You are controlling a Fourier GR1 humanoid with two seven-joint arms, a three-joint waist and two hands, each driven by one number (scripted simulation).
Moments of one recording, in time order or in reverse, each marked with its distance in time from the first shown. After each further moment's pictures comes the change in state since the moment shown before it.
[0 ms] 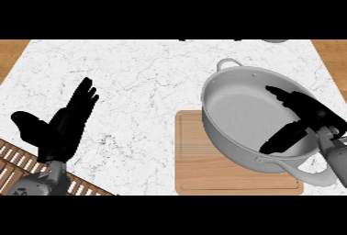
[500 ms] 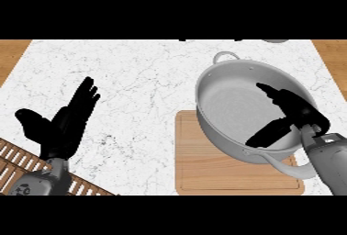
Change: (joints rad) left arm -0.015 -0.006 0.010 0.034 0.002 -0.016 -0.017; right arm -0.020 0.123 -0.026 0.009 0.103 -0.019 0.034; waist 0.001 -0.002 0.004
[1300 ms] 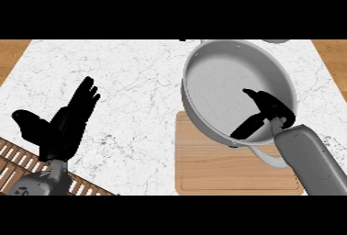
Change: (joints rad) left arm 0.006 -0.009 -0.002 -0.035 -0.011 0.003 0.027; right arm -0.078 0.125 0.029 0.261 0.142 0.029 -0.026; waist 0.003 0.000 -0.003
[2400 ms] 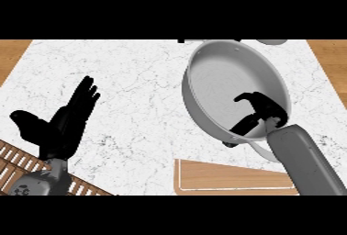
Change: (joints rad) left arm -0.004 0.004 0.005 0.019 0.018 -0.006 -0.032; right arm -0.009 0.049 -0.030 0.112 0.138 0.028 -0.151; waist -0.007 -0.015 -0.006
